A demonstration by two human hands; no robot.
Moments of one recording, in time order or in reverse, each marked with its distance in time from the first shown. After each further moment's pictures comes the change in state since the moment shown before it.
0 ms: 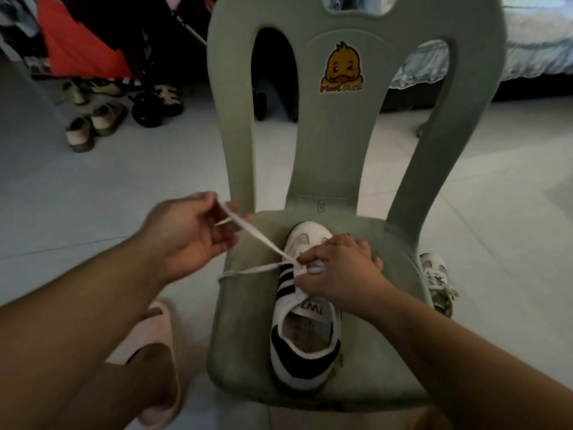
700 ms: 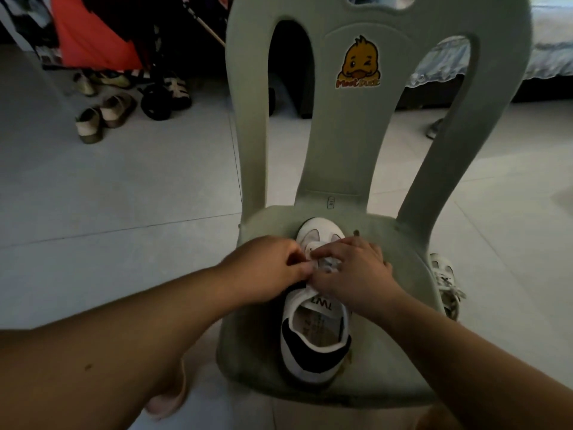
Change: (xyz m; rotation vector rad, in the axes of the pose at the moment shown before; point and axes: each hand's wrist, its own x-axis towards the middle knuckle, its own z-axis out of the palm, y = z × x) left_hand 0.009 -0.059 0.027 1.500 -0.261 0.336; right_hand 0.000 0.009 0.013 0.050 0.045 0.033
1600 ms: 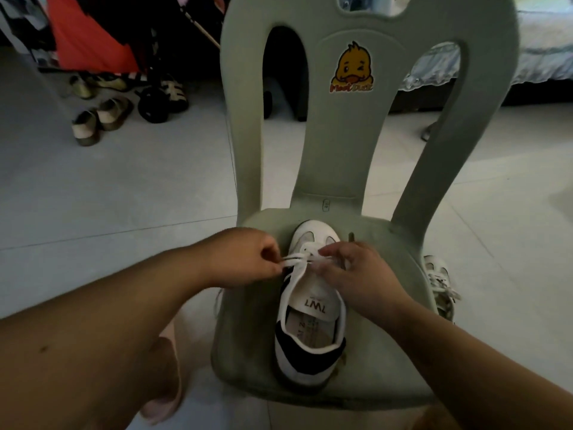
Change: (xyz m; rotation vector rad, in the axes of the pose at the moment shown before) left_hand -0.002 -0.013 -0.031 0.128 -0.155 -0.006; right_hand -0.001 0.011 -0.002 0.248 0.035 0.008
